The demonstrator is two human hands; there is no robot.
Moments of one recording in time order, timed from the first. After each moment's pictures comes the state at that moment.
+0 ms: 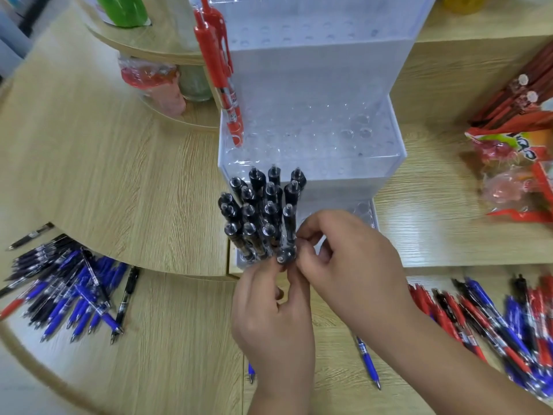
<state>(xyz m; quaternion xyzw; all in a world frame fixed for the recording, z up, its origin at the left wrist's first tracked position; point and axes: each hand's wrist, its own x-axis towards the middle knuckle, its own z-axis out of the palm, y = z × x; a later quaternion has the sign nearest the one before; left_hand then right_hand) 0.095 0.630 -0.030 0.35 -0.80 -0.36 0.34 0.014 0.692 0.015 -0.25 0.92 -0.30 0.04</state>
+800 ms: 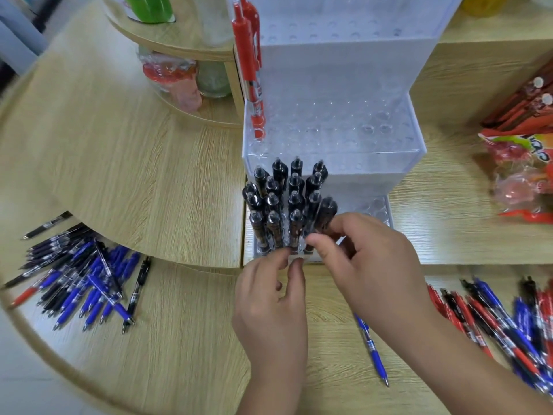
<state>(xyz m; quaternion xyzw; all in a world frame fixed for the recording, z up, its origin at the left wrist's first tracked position) 0.110 0.611 -0.036 0.34 -0.81 -0.36 0.31 0.021 0.695 0.013 -0.24 0.91 -0.33 0.01</state>
